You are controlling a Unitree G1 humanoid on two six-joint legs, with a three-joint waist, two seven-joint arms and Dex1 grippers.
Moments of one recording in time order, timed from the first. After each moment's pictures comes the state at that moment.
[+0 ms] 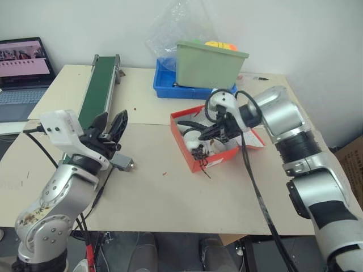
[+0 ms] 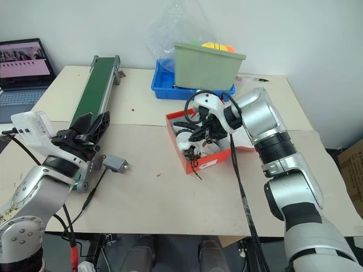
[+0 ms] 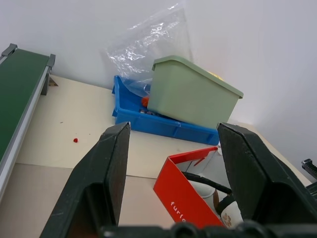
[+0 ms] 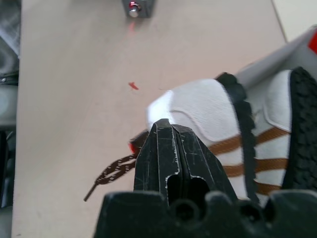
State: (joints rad) left arm -0.13 0.52 0.30 -0.77 -1.10 0.62 0.27; right arm -1.10 -0.52 0.35 0.37 -0.01 0.66 1.47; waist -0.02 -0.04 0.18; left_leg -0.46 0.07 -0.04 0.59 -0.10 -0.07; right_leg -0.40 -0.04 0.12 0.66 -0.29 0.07
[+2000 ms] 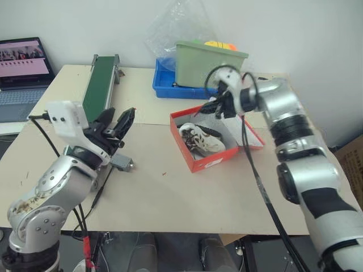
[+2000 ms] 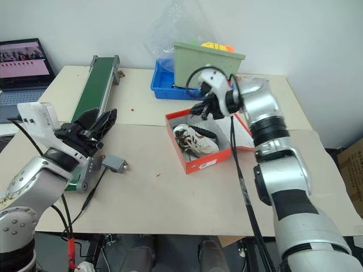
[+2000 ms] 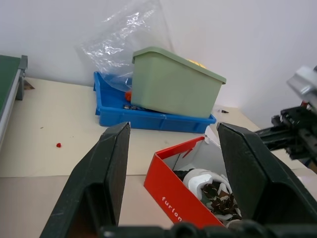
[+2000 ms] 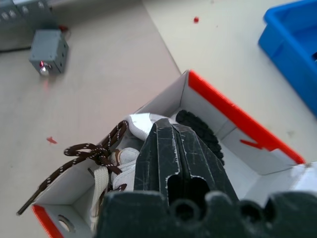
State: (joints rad) left arm -0.21 0.62 0.27 -0.71 -1.16 0.66 0.19; right arm -1.23 -0.49 0.14 0.68 0.02 0.52 1.24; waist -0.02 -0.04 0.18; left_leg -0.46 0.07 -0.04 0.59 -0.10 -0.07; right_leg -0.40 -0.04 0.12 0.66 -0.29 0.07
